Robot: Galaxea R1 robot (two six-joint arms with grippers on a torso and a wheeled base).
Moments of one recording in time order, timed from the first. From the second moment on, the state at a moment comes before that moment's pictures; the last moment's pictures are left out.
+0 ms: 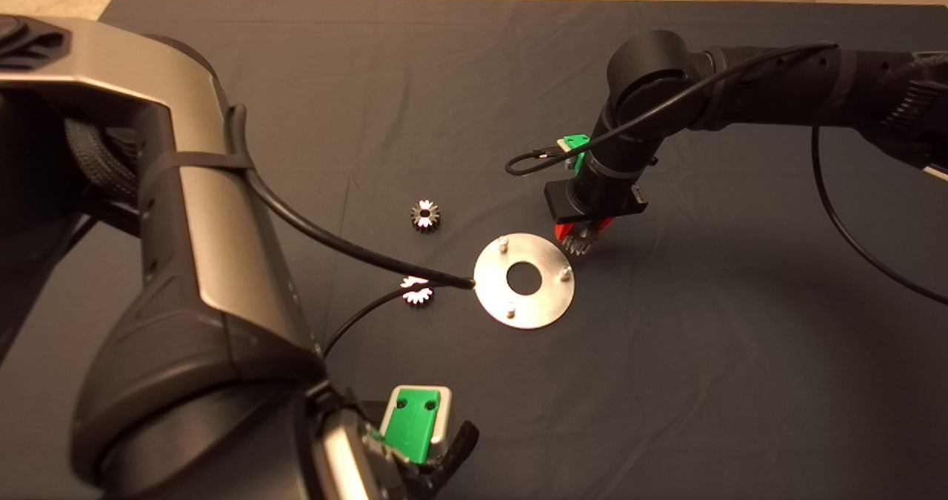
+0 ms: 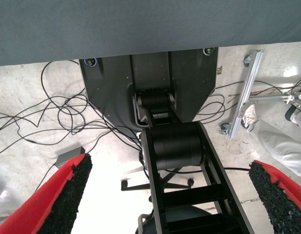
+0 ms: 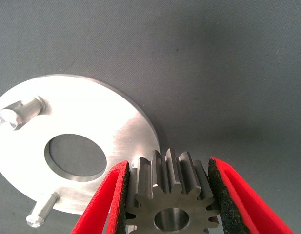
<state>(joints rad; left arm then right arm) -0.50 2.93 -0.29 0.15 1.53 -2.57 0.40 2.72 -1.27 -0.21 -1.53 1.33</state>
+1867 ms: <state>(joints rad) -0.50 2.93 -0.29 0.15 1.53 -2.57 0.37 2.77 -1.23 -0.21 -1.53 1.31</state>
